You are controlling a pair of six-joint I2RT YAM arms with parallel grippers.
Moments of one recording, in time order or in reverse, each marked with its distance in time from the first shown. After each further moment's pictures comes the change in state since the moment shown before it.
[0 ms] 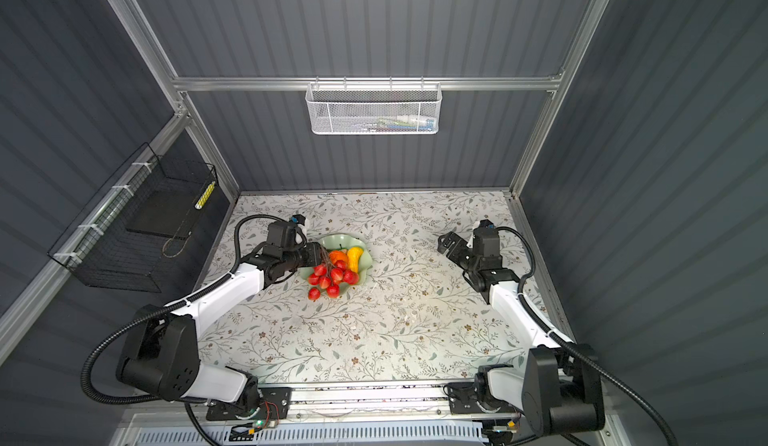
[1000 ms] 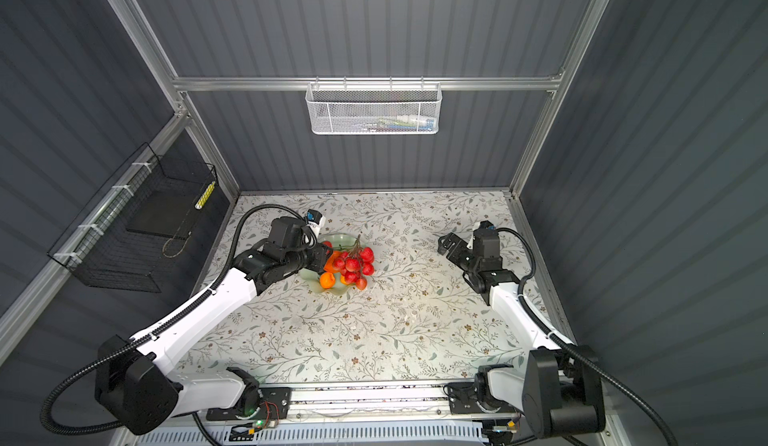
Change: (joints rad) left arm -0.172 -0.163 0.130 -0.279 -0.124 0.195; right arm 0.001 -0.007 -0.011 0.001 0.003 0.001
